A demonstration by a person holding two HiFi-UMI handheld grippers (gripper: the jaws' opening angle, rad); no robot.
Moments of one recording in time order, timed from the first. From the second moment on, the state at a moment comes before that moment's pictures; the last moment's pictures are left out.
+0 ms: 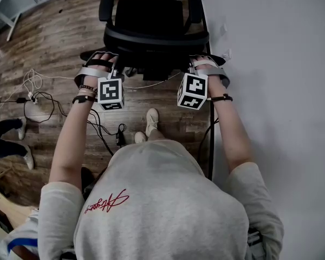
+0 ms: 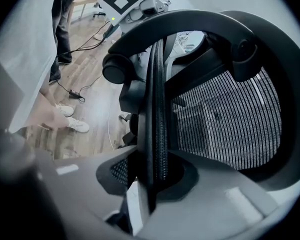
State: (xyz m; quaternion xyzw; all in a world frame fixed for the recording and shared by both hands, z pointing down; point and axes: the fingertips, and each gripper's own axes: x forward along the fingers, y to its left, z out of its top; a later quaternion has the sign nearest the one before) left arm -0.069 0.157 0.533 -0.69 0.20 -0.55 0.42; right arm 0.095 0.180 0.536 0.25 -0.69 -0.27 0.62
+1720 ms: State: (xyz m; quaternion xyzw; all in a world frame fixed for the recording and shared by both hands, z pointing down) left arm -0.069 0.167 0.522 -0.70 0.19 -0.56 0.40; right arm 0.097 0.191 0.522 0.25 -0.69 -0.26 0.63
